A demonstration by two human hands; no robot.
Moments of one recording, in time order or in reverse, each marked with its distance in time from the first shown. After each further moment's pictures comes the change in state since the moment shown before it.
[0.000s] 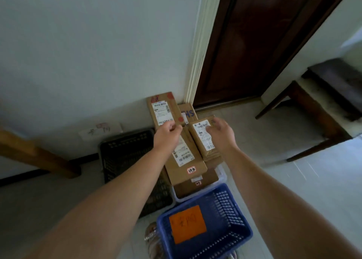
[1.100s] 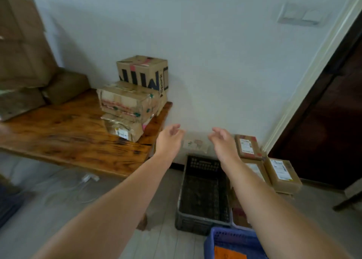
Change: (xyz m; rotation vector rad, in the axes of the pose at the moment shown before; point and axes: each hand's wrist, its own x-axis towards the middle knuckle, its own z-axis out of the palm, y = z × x) left_hand -0.377 -0.094 -0.273 -0.300 0.584 0.227; right_hand -0.406 -0.093 0.121 0.144 -0.355 -0.517
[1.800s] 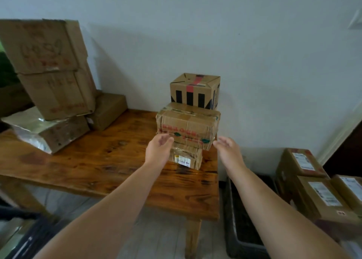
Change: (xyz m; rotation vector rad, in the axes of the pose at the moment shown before) left_hand 0.148 -0.049 -0.287 0.147 0.146 -0.007; right_hand 0.030 -0.081 0.283 0.032 0.033 0.111
